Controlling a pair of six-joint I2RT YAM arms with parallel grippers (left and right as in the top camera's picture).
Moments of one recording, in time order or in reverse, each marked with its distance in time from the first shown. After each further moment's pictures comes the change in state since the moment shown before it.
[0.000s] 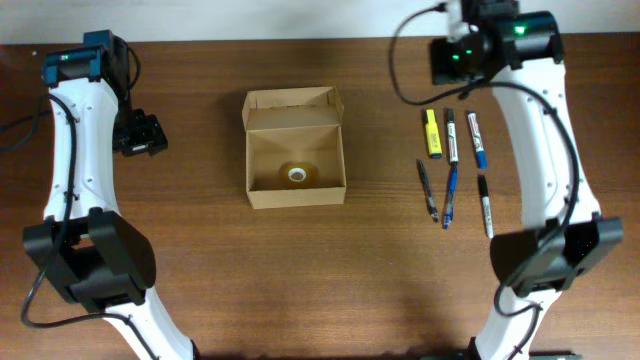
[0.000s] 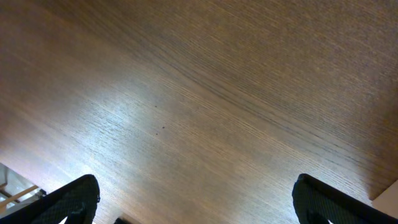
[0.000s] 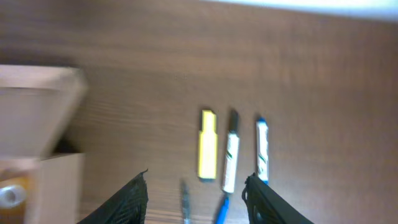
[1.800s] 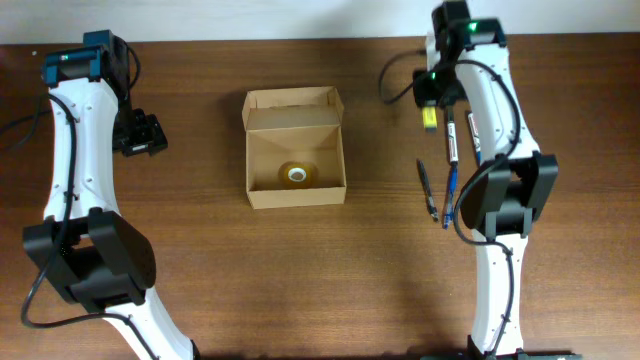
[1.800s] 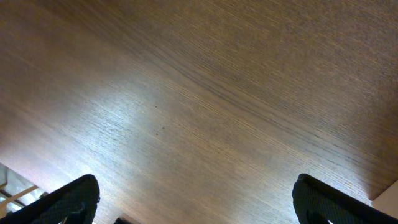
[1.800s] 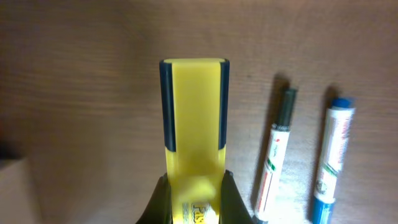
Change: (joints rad) left arm 0.000 0.000 0.000 0.000 0.000 0.000; right arm -0.026 0.439 0.312 -0.181 -0.095 0.011
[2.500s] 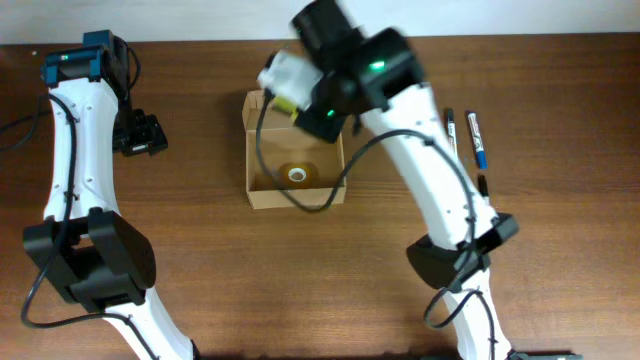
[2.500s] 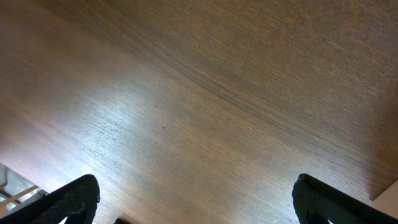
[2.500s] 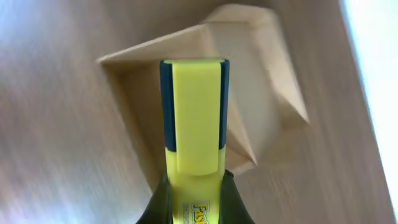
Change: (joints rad) left arm 0.000 0.000 0.000 0.000 0.000 0.000; right arm 0.528 -0.196 0.169 -0.171 -0.077 -0.677
